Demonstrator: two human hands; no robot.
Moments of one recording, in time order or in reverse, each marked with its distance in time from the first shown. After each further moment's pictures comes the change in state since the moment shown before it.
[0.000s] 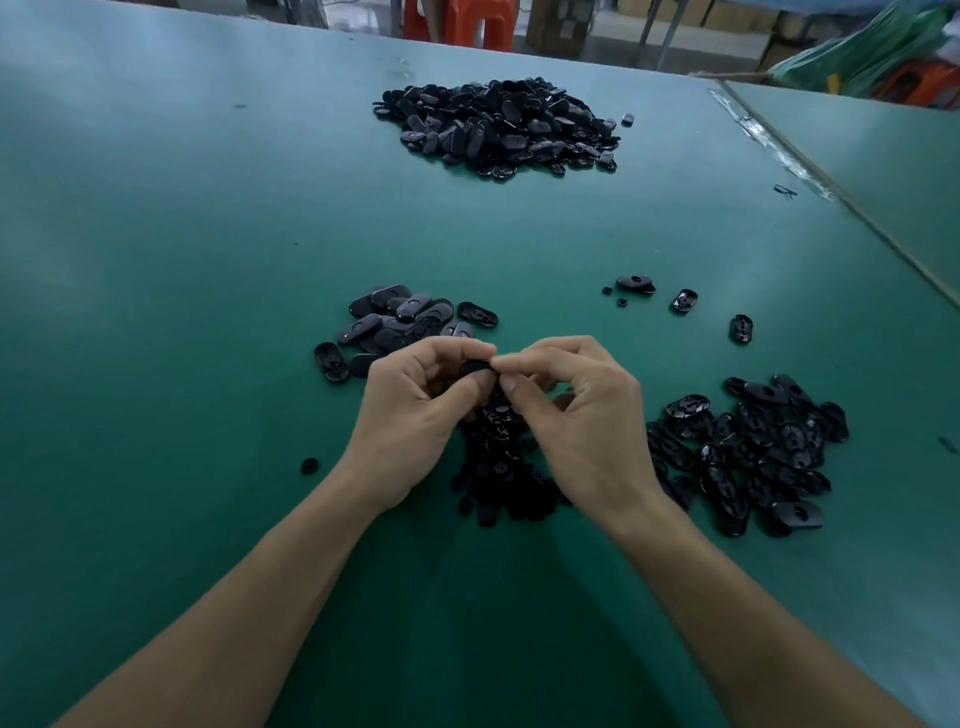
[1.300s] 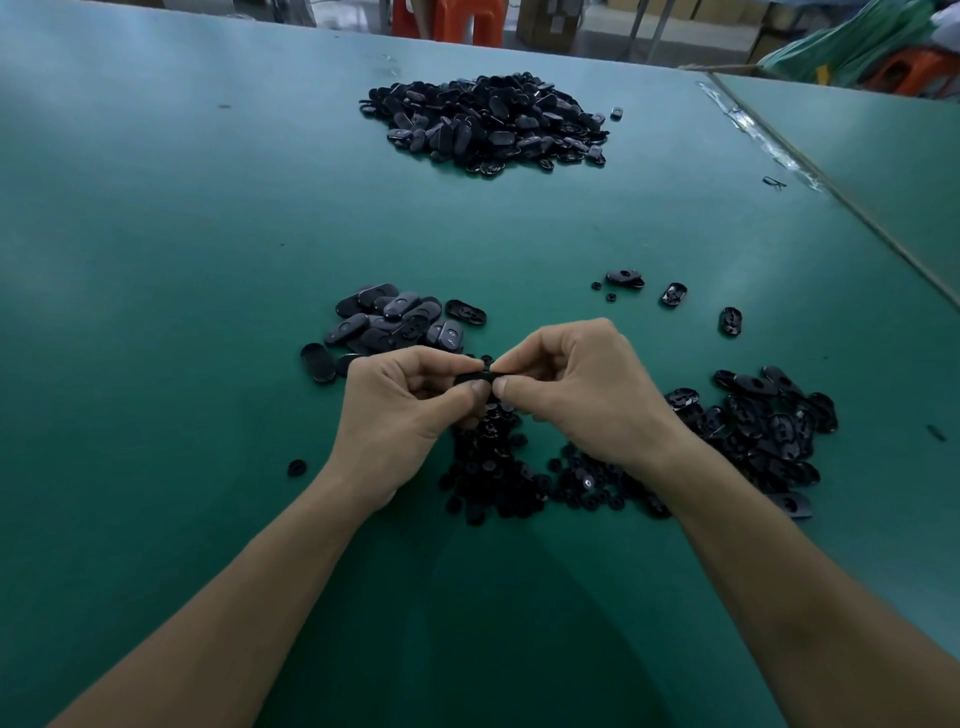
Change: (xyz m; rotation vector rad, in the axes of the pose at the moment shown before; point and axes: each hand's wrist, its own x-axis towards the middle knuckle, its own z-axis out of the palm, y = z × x) left_hand -0.001 0.000 0.001 0.002 0.049 -0.039; right_hand 0.030 0.001 -0.024 0.026 -0.331 0.160
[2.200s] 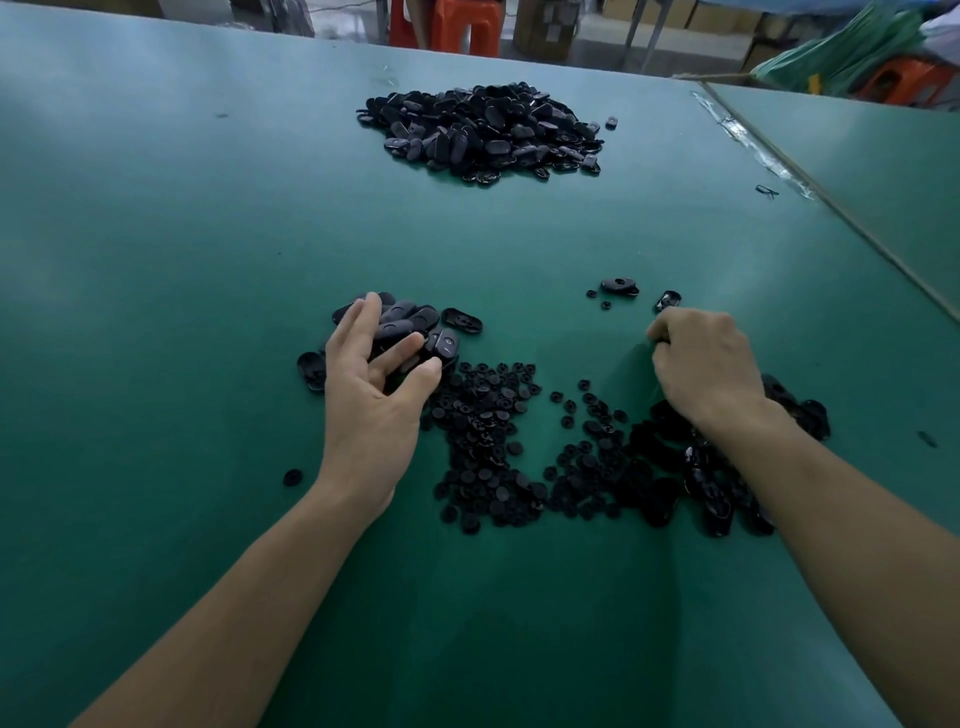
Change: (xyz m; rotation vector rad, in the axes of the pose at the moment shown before) left_hand 0.009 -0.010 -0.006 0.030 0.235 0.031; right_hand 0.032 0.074 -0.079 -0.871 0.343 0.209
